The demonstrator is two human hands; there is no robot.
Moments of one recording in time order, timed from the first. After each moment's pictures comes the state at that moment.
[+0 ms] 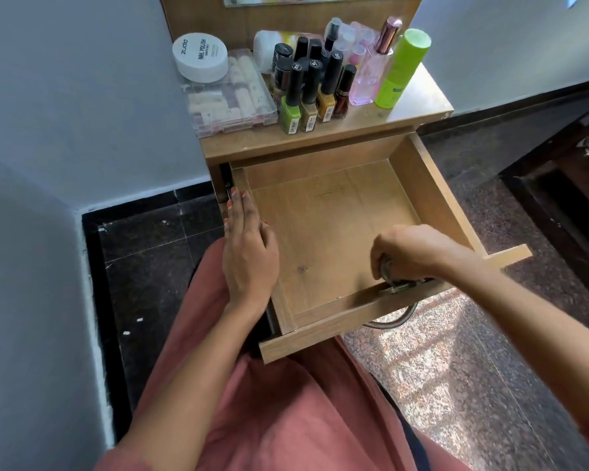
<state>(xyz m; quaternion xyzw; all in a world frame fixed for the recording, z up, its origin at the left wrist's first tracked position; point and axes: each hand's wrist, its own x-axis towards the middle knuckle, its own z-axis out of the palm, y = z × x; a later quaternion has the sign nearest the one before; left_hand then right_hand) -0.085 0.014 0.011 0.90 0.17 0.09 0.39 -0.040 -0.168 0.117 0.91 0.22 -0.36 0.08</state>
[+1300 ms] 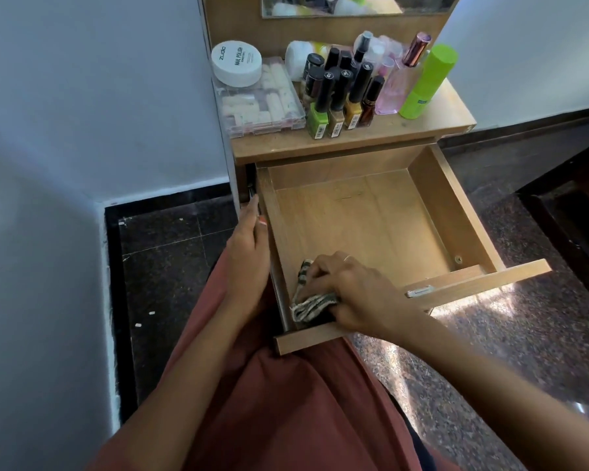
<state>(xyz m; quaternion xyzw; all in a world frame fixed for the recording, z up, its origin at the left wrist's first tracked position) -0.097 0.042 0.027 0.80 0.19 0.08 0.56 -0.101 -0.112 0.091 0.90 0.34 -0.23 -0.16</state>
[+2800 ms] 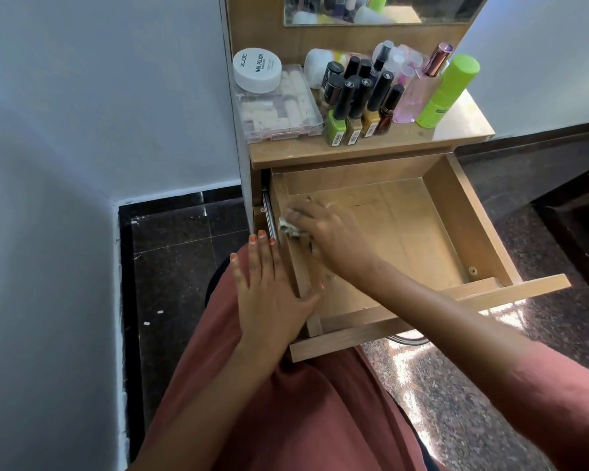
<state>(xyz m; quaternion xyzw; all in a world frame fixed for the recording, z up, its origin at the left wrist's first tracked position) -0.136 0.023 0.028 0.97 0.12 -0.08 0.18 -0.036 -0.067 0.048 0.91 0.40 0.03 -0.12</state>
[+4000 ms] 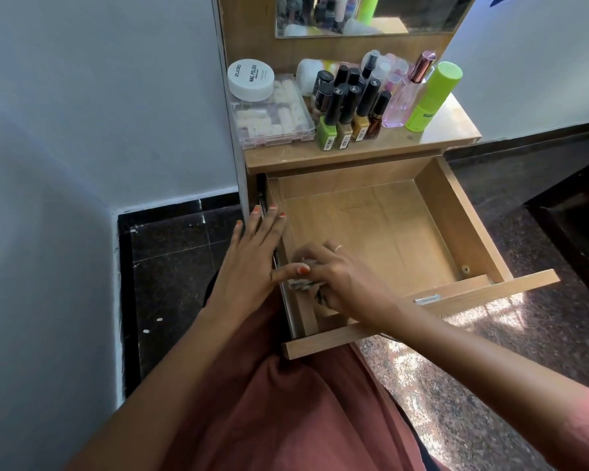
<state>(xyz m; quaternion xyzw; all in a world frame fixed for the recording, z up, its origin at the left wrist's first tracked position) -0.104 0.068 0.038 0.98 -0.03 -0.07 0.20 -0.080 -0.099 0.060 0.87 0.45 -0.07 -0.19</state>
